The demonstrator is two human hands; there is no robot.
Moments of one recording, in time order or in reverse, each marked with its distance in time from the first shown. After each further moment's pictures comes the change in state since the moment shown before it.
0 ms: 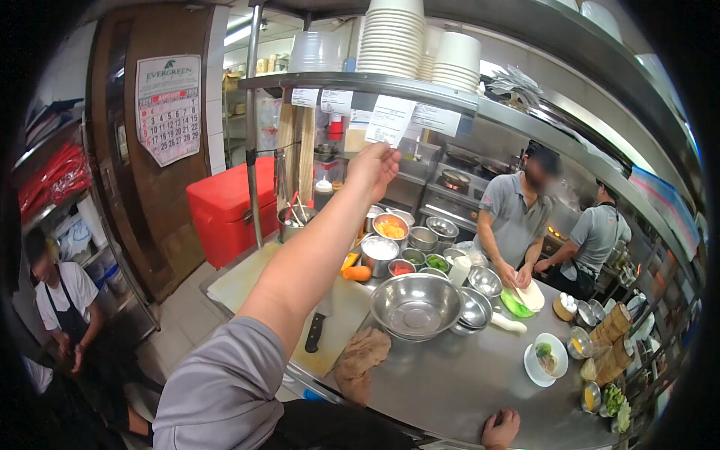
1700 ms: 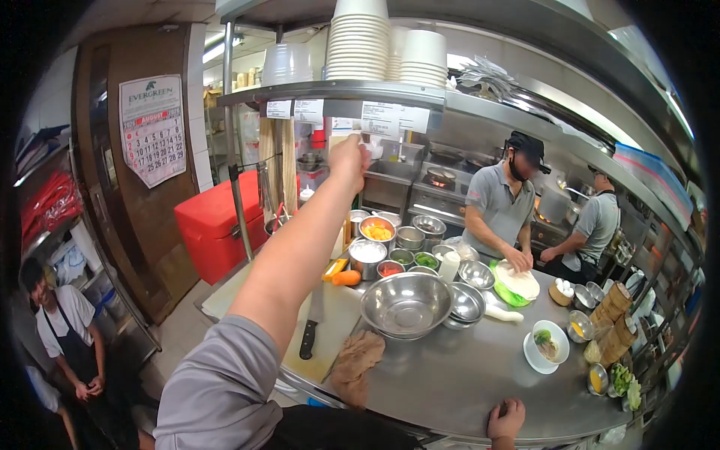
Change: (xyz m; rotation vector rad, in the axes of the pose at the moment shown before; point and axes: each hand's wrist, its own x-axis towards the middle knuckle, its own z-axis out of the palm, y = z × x) left_hand 0.044 -0.006 0.012 0.249 0.253 0.130; right_hand 0.001 0.007 0.003 0.024 -0.037 0.056
